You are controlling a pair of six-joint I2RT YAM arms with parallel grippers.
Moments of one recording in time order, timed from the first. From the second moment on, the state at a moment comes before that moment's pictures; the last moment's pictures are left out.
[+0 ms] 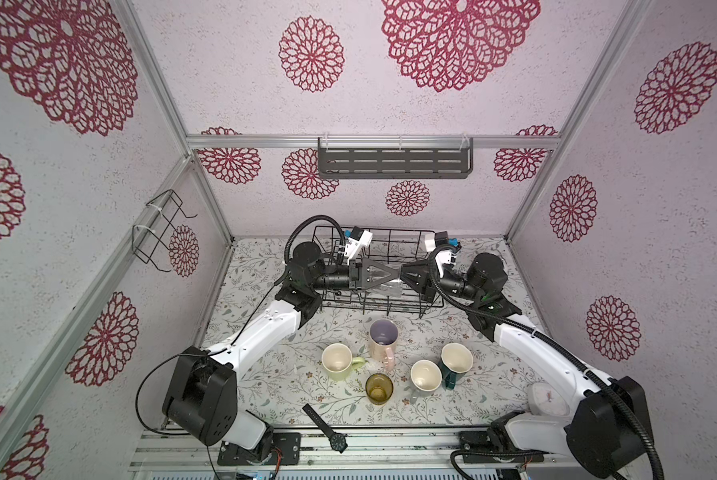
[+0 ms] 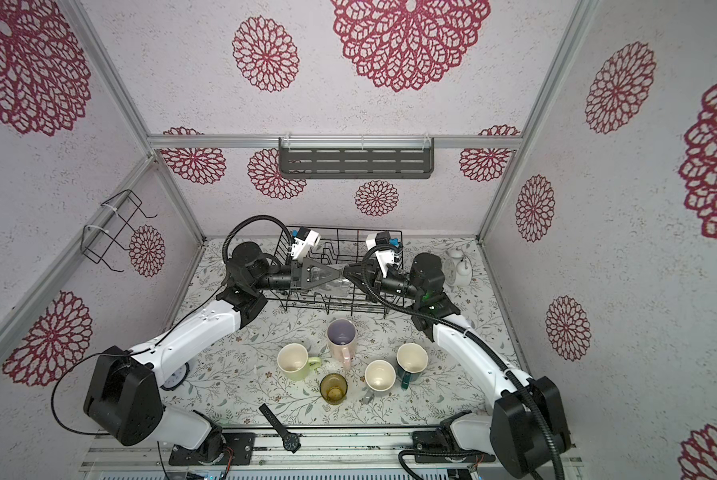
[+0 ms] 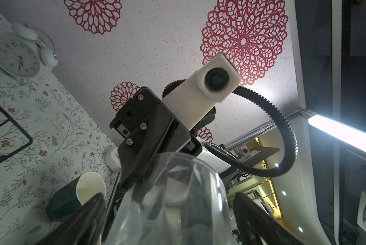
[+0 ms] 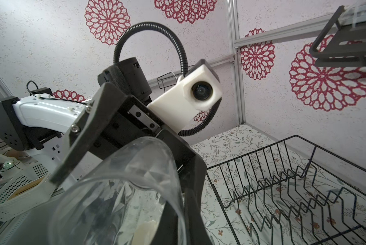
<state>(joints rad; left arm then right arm) -0.50 1.50 1.12 0.54 1.08 -1.17 0.44 1.29 0.96 0.45 -0.90 0.35</state>
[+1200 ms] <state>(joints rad) -0.50 1.52 1.12 0.66 1.09 -1.27 0.40 1.27 0.93 0.56 -0.90 0.37</state>
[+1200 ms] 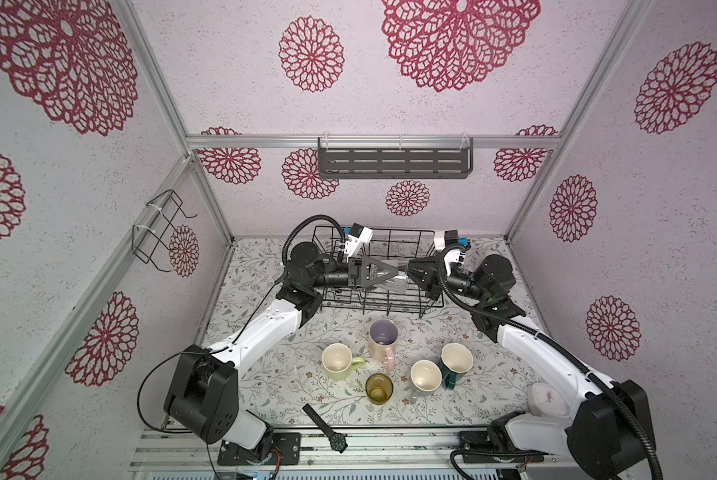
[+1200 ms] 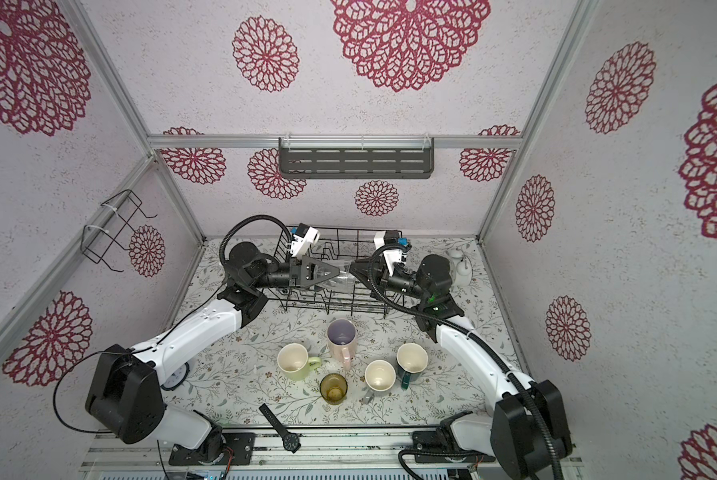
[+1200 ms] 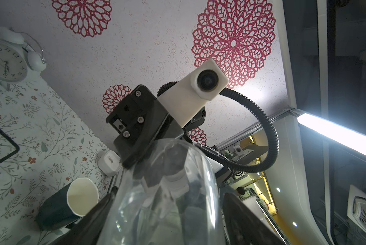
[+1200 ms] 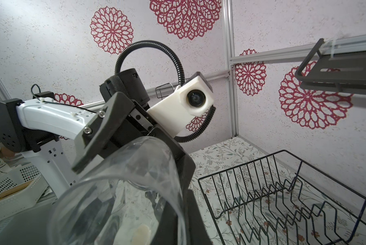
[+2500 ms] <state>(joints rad) -0.50 1.76 1.58 -0.48 0.47 -0.56 0.26 0.97 0.59 0.14 0.08 0.20</state>
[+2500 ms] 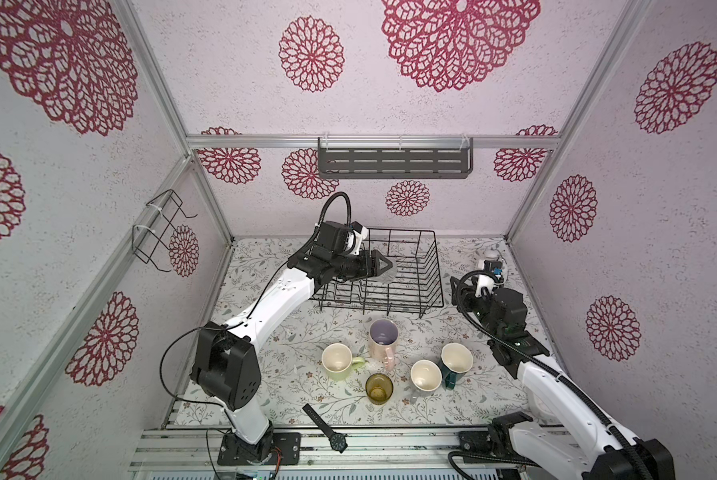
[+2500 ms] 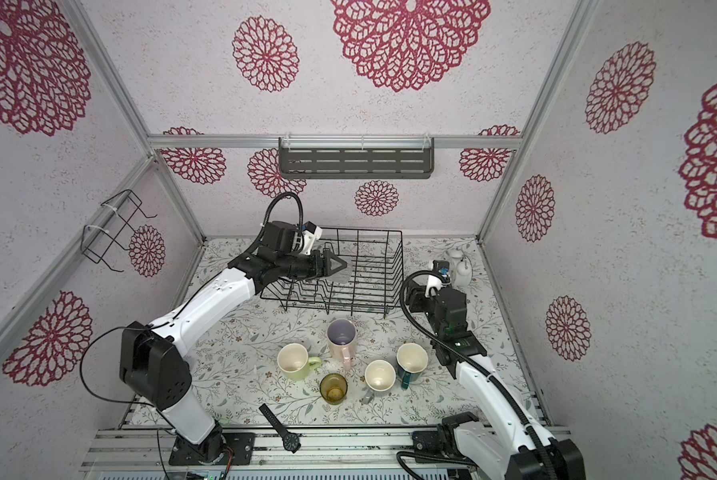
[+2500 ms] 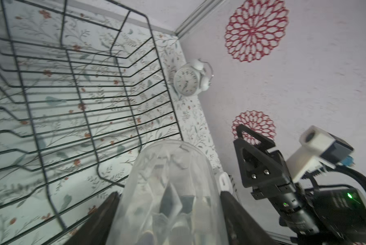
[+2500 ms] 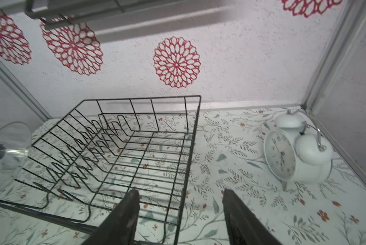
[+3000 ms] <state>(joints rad) -0.53 2.07 1.87 -0.75 0.18 -0.48 0.26 0.93 0.54 0.06 0.09 0.21</state>
